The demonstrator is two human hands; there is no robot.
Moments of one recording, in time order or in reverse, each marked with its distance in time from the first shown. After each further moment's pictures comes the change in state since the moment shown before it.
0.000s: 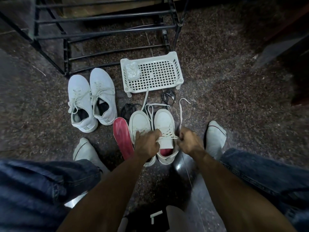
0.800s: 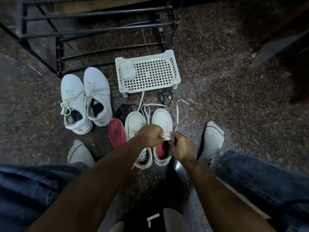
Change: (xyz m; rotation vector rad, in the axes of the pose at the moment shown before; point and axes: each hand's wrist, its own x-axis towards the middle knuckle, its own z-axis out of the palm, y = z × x) left_hand 0.053 0.014 -0.019 0.139 -0.241 0.148; right_hand -0.017 -0.016 0.012 0.098 0.060 -0.001
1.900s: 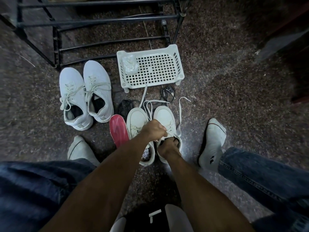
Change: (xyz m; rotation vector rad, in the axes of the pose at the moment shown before) left_hand 0.010 -0.005 0.004 -0.653 -0.002 -0.315; right_hand 0.006 -0.045 0.047 0.122 -0.311 0.409
